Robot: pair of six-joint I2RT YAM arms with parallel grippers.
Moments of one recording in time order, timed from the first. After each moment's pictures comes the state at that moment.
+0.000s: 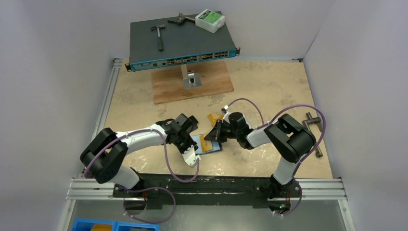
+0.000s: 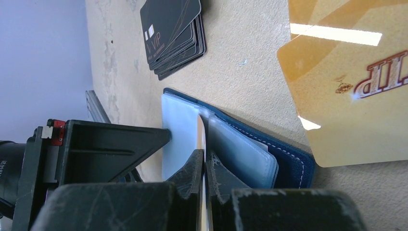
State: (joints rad) left arm -0.75 1.49 0.75 -0.48 0.36 1.71; right arm 0.64 1.77 0.54 0.65 -0.44 0.91
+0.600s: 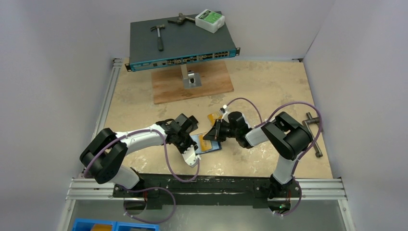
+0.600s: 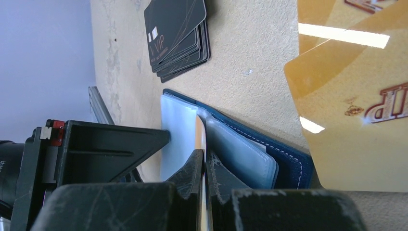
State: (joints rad) left arm -0.76 1.49 0.75 -0.48 0.34 1.70; right arm 0.64 1.81 0.56 0.67 -0.48 0.90
